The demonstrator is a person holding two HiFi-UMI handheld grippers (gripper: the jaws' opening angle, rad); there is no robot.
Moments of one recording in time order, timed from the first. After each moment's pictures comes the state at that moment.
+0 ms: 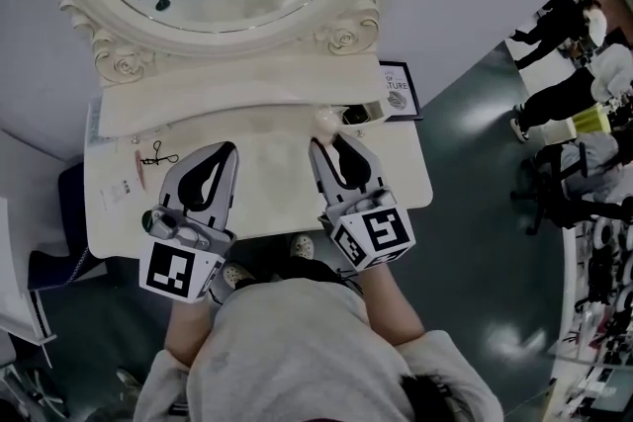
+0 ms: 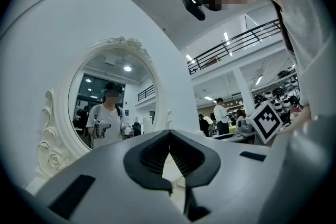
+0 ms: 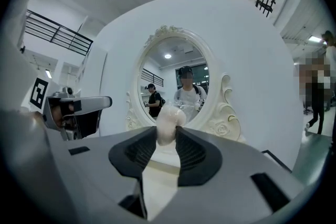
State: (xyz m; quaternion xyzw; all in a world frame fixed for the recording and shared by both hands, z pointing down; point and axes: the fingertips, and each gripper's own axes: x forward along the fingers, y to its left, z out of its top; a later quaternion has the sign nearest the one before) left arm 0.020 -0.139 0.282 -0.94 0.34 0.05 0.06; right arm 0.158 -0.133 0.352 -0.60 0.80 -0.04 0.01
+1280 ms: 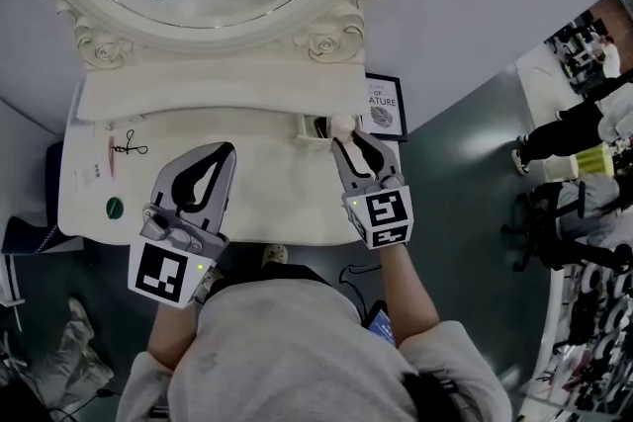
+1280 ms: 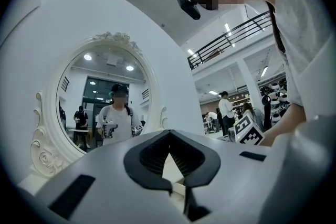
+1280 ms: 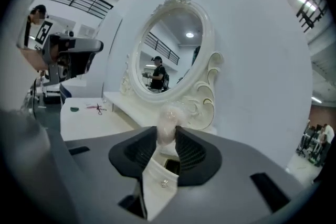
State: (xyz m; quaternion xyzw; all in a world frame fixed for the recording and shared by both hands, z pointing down) left arm 0.103 -0.132 0.308 -0.93 0.36 -0.02 0.06; right arm 0.293 -0.168 0.427 -0.55 0.81 0.01 -0.19
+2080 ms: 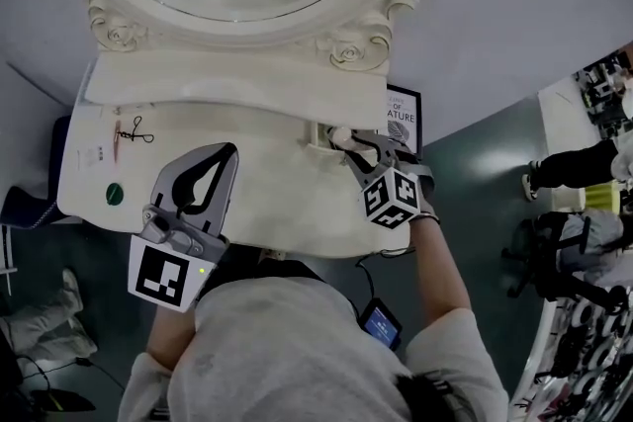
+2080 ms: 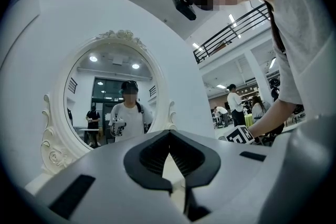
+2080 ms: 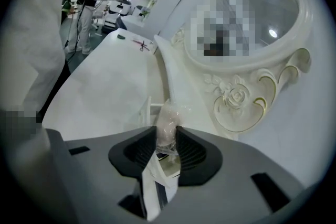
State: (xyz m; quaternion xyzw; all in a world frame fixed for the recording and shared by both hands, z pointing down) left arm 0.099 -0.149 0.318 -0.91 0.40 -0.05 0.07; right arm 0.307 -0.202 0.523 -0.30 0.80 0.15 -0.50
